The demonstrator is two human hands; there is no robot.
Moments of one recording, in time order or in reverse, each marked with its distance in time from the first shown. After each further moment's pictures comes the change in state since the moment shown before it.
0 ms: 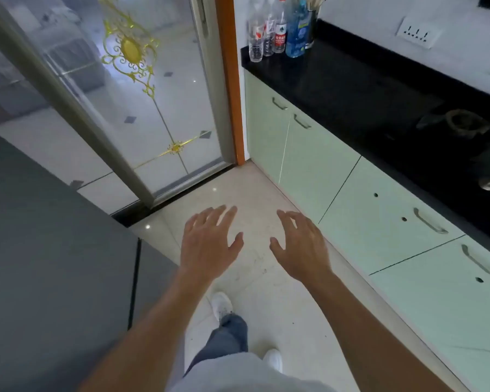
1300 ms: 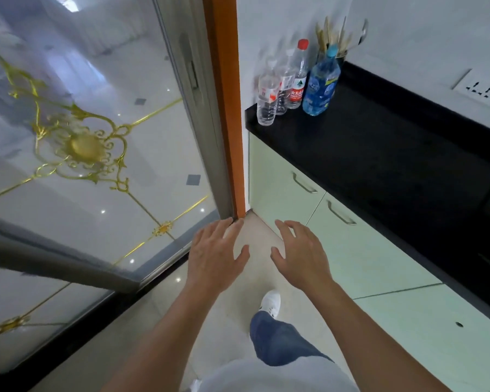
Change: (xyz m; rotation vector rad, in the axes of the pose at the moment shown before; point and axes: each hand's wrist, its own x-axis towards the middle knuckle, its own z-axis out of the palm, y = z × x) left_hand 0.486 -0.150 0.030 -0.062 -0.028 0.123; right_hand 0.490 -0.049 0.035 -0.017 -0.152 0.132
